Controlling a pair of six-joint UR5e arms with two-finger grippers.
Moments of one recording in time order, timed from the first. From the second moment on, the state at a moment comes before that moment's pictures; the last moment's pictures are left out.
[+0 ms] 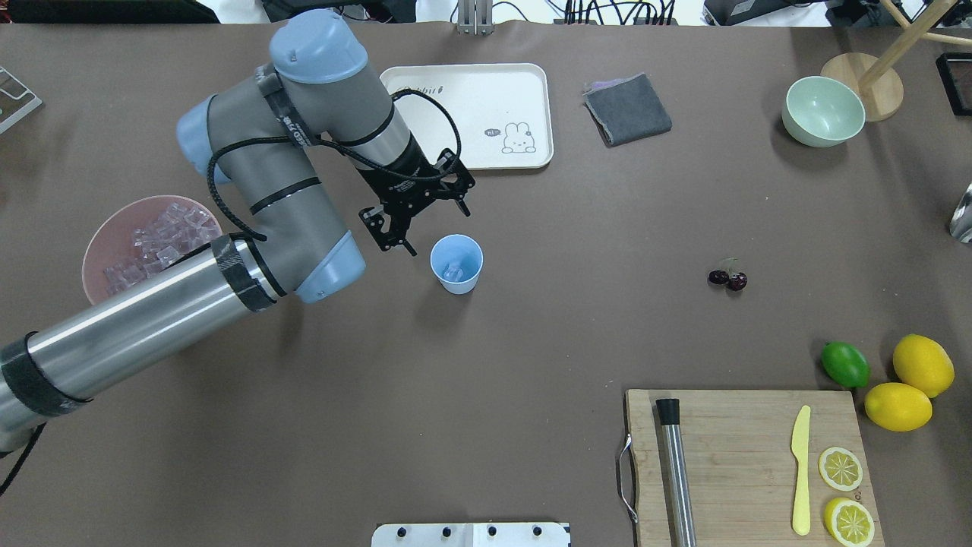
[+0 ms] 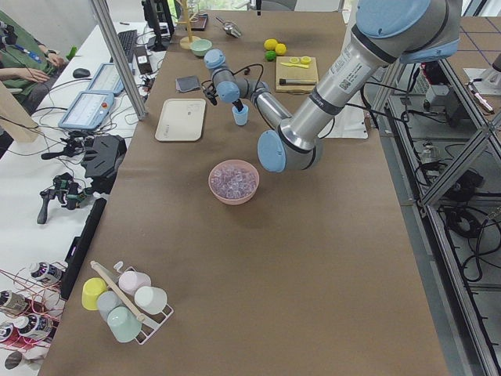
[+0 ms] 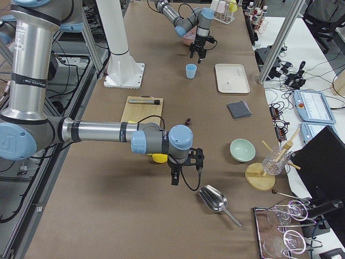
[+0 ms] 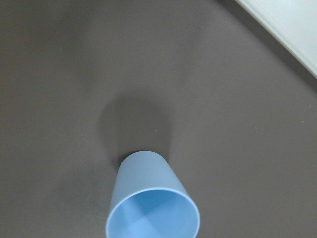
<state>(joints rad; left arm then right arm) -0.74 -2.37 -1.38 -1.88 -2.38 -1.75 1.48 -1.77 1.76 -1.54 2.36 0.07</state>
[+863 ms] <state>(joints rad) -0.98 -2.13 -1.73 -1.33 -2.40 -0.94 1.48 -1.77 1.75 -1.54 2.37 0.07</state>
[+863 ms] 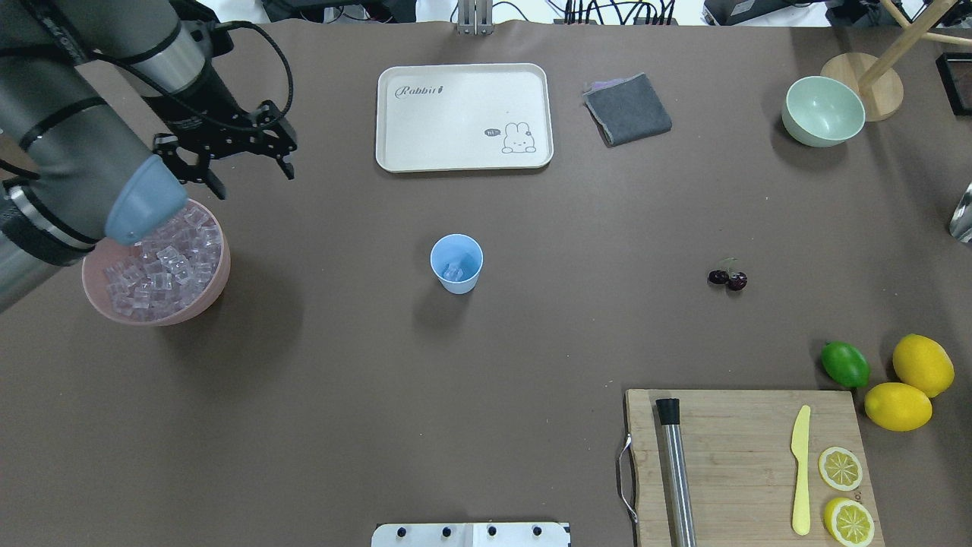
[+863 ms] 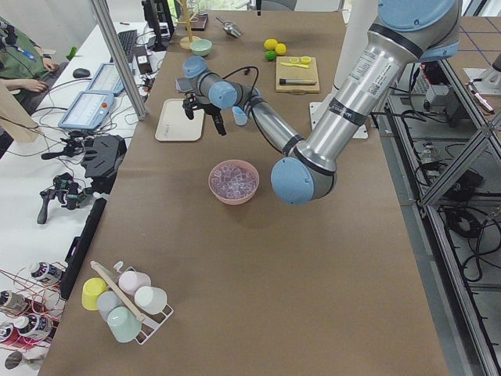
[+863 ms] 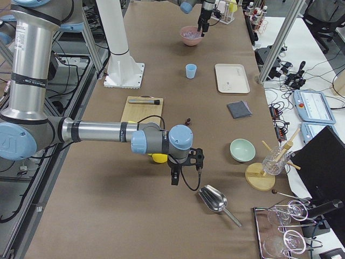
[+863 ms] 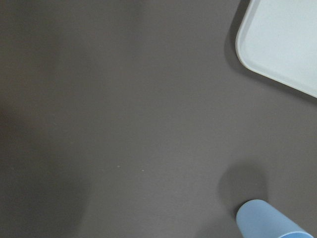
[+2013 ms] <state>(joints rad) -0.90 -1.90 -1.88 -1.17 -2.25 -0.46 1.47 -1.77 1.74 -1.54 2.37 0.07</state>
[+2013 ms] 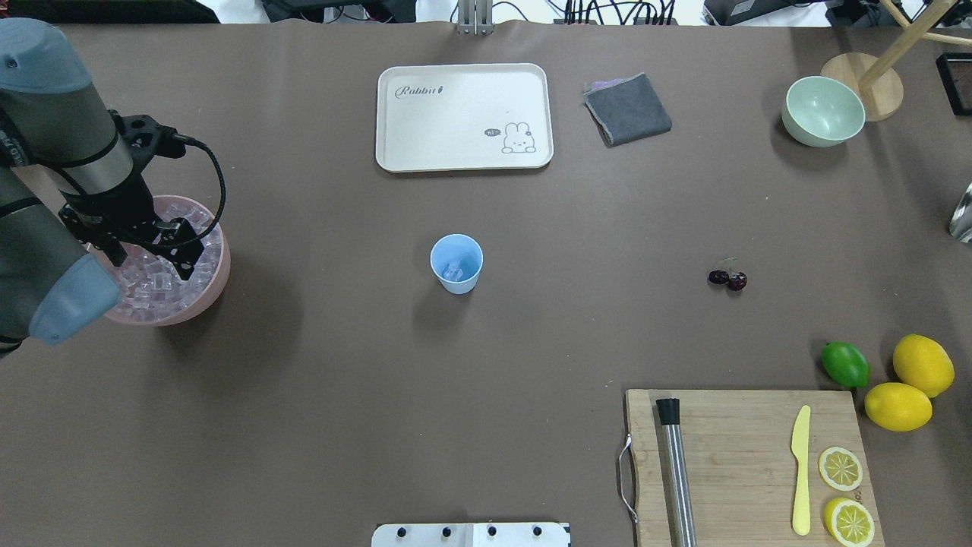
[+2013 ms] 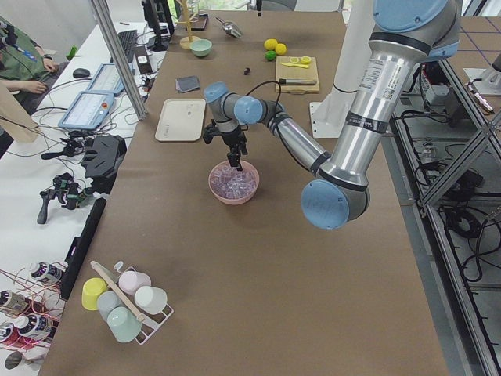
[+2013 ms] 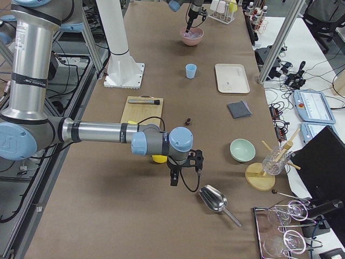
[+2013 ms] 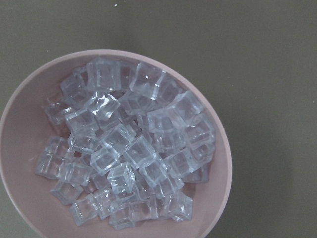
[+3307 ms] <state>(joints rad) -0.85 -1.79 -1.77 -1.41 -2.25 -0.42 1.47 -1.77 1.73 -1.54 2.38 0.07</state>
